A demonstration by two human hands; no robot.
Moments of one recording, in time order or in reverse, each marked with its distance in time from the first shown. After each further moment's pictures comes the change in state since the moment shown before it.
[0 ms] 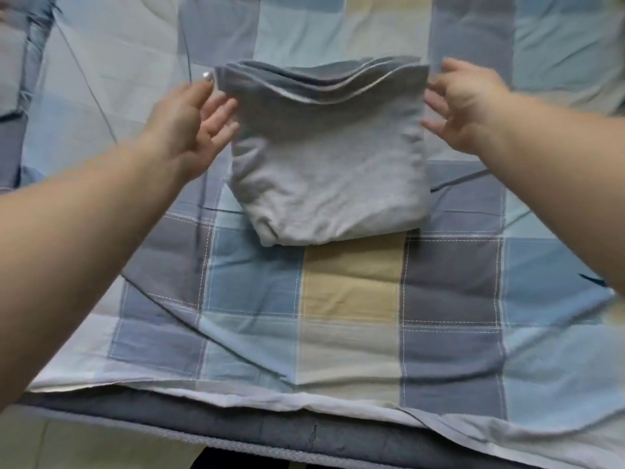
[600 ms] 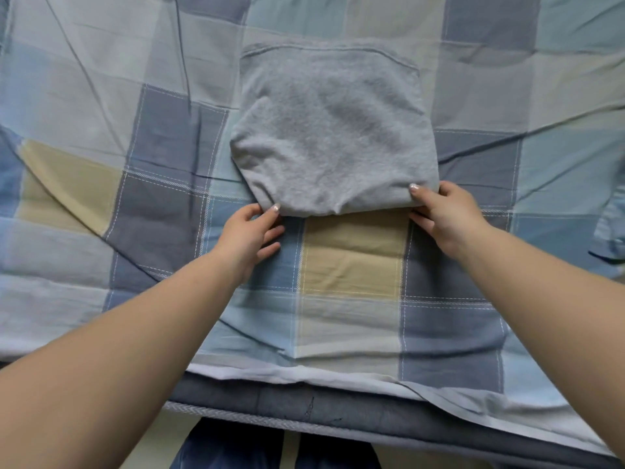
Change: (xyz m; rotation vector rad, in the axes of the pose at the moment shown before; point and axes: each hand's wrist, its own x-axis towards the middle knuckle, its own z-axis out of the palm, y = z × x) left_hand -0.061 -0.164 -0.042 0.303 0.065 -0.302; right_hand -0.050 0.159 -0.037 -0.001 -0.001 0.198
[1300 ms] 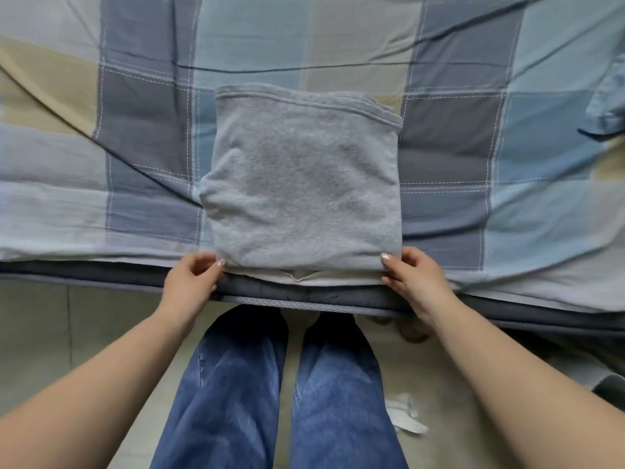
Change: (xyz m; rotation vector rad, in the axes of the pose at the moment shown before) left_hand -0.115 -0.163 -0.128 0.476 0.257 -0.016; right_hand -0.178 0.177 -0.050 -0.078 -0.032 0.307
